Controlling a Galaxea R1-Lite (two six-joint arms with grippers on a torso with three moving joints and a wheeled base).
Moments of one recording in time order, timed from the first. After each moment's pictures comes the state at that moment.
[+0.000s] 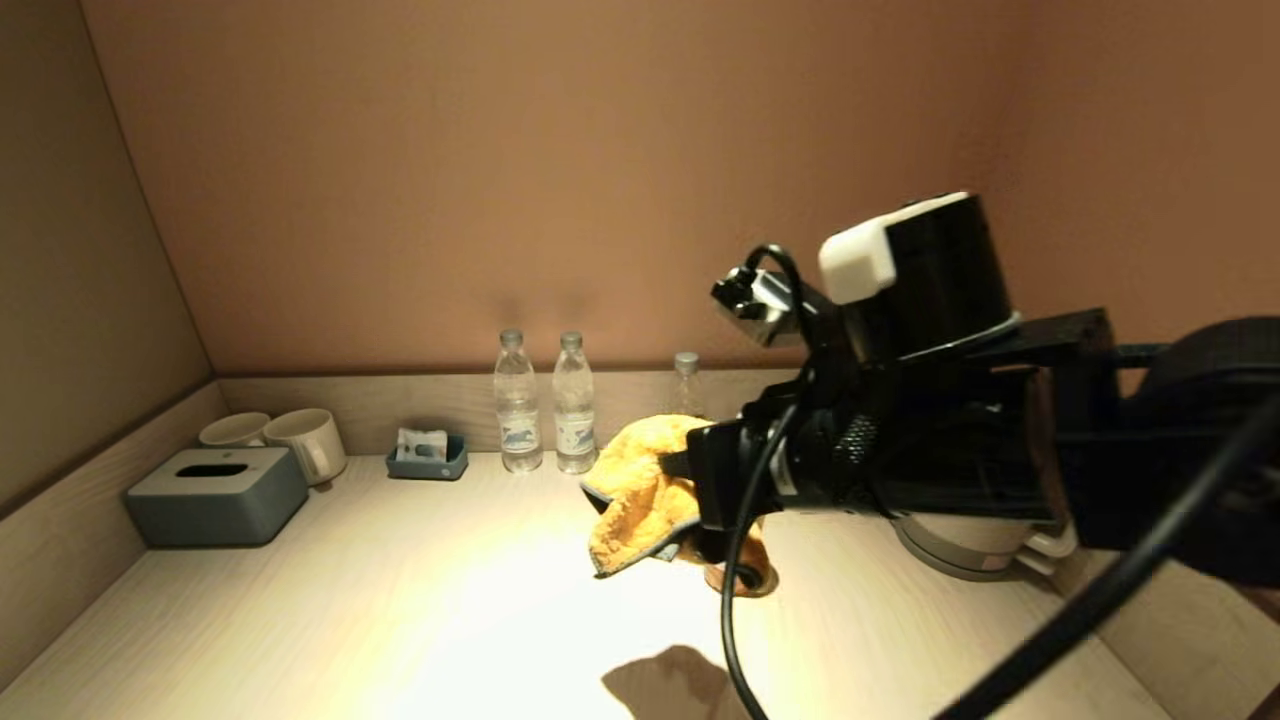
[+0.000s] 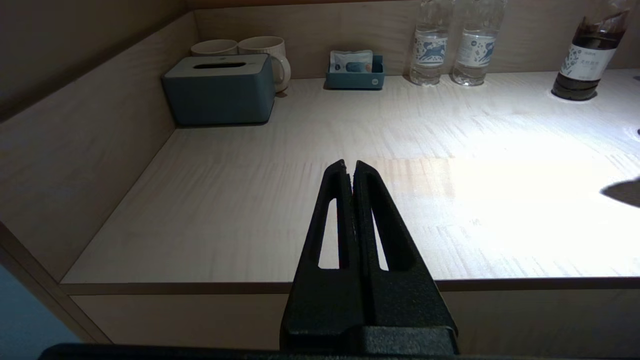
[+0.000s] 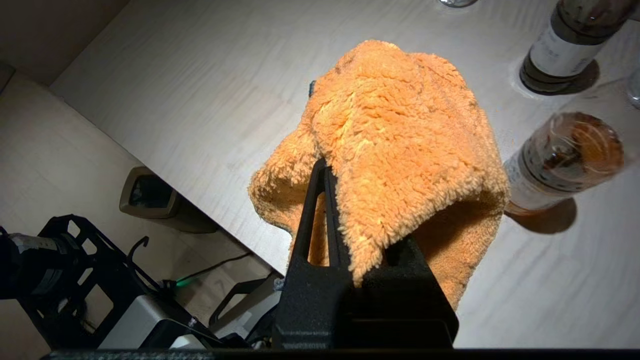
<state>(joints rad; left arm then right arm) 0.01 0.00 0.00 0.00 0.00 0.02 0.68 1.60 -1.17 0.08 0.10 0.21</state>
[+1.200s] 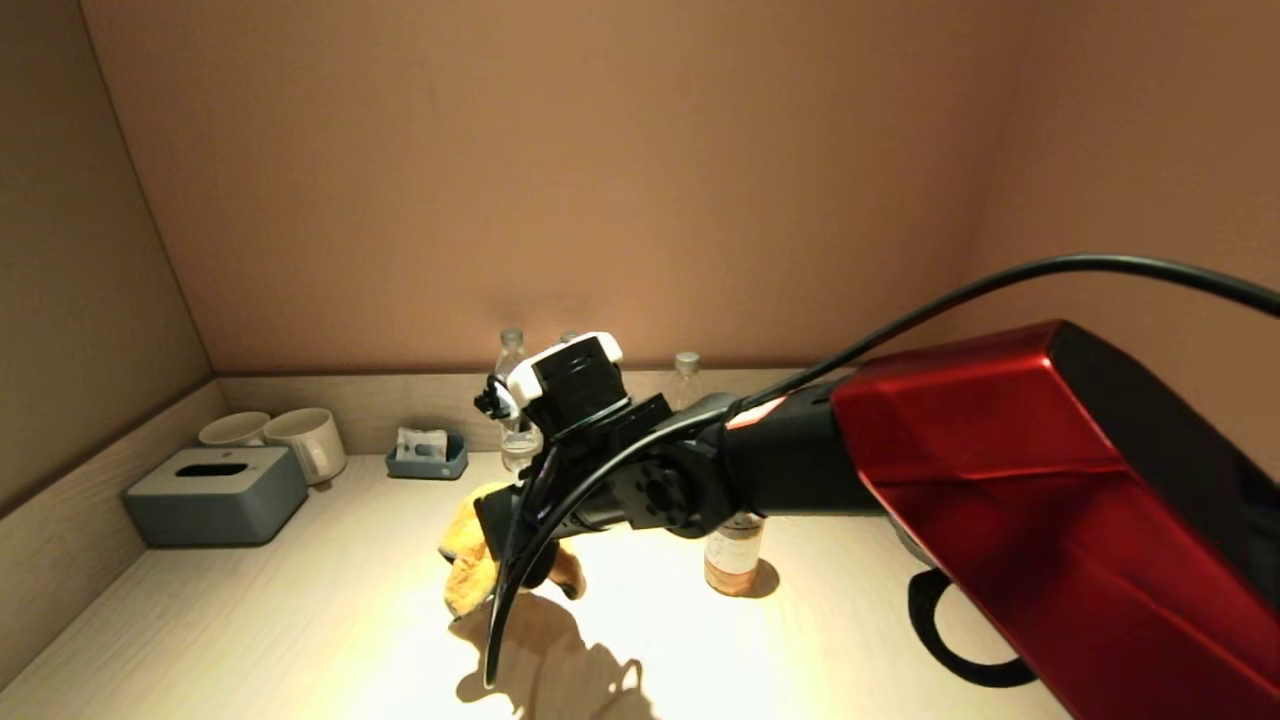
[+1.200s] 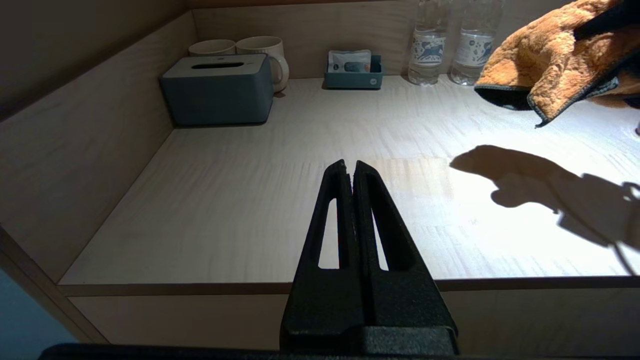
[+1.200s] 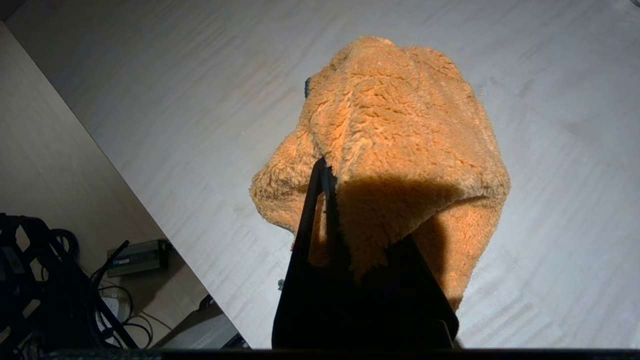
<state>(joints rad) 0.02 0.00 0.00 0.00 0.00 0.02 0.79 2.21 -1.66 0.09 0.18 0.15</state>
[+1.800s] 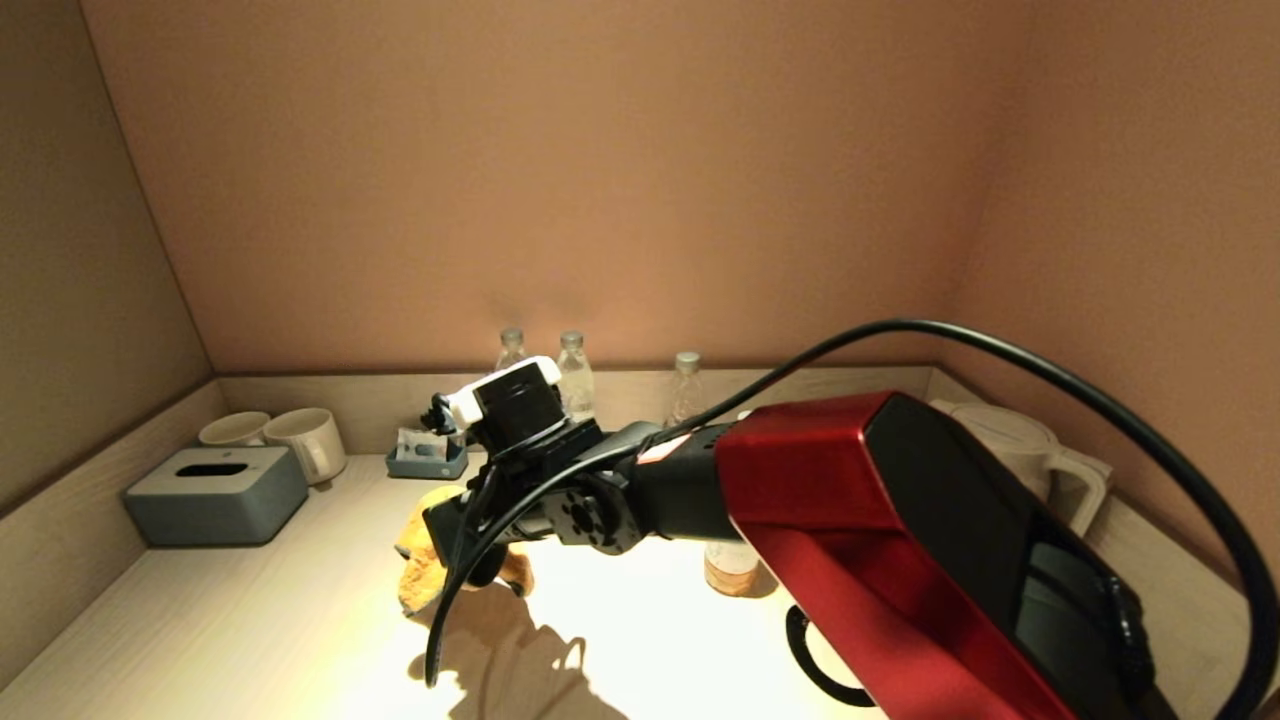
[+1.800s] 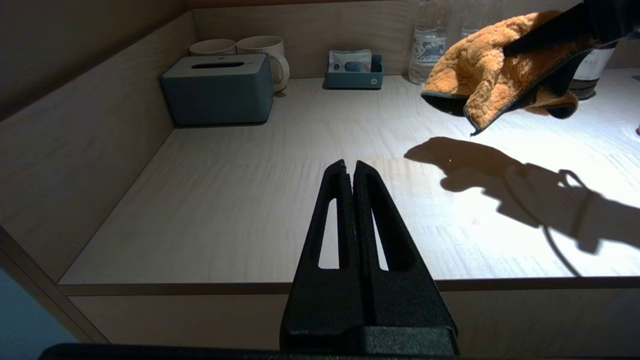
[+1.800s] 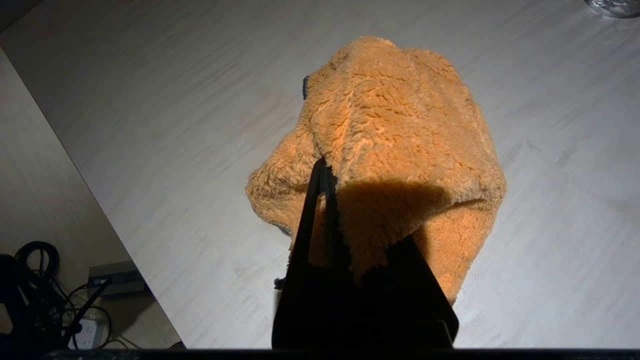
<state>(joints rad) 0.01 0.00 0.00 0.00 0.00 0.02 0.83 2.40 -1.90 0.08 0.15 0.12</state>
